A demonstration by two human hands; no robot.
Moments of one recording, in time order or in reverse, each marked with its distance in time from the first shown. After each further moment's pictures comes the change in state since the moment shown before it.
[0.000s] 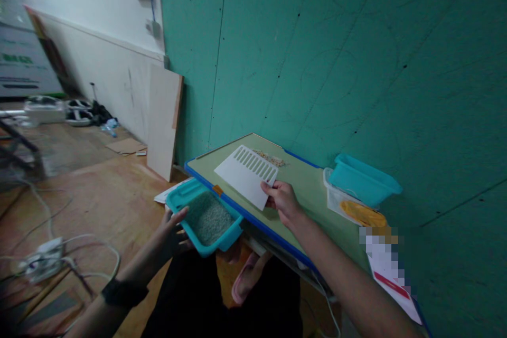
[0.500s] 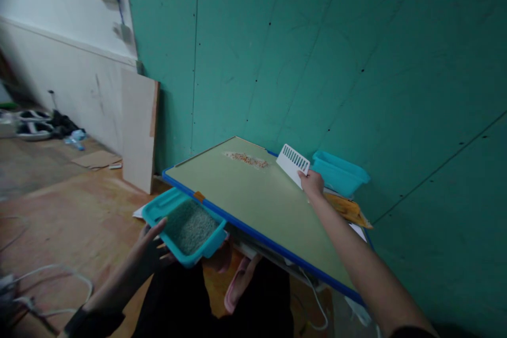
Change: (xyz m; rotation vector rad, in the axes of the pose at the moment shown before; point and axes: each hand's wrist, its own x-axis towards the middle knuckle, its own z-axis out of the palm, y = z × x) left_hand 0.014 -0.009 -0.005 0.027 0.081 -0.018; right_hand 0.080 -0.005 -0.168 -0.910 0.766 -0.222
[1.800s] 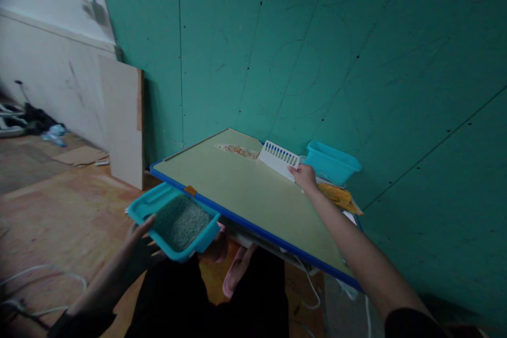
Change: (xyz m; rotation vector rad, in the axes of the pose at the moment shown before) left_hand -0.003 0.001 -0.004 -0.006 -0.046 0.007; right_hand 0.001 0.022 0.006 0.031 -0.158 -0.089
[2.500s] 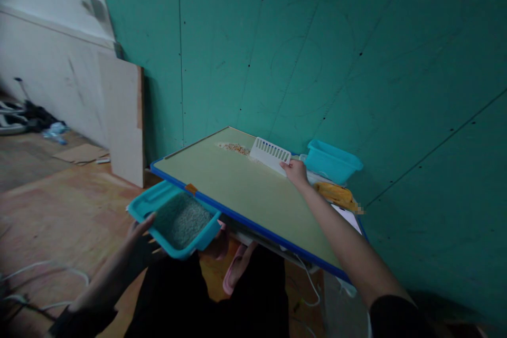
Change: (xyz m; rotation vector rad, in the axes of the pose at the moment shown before) left_hand 0.002 -0.001 -0.002 0.009 0.010 0.000; right_hand 0.001 -0.028 0.017 0.035 -0.035 -0.105
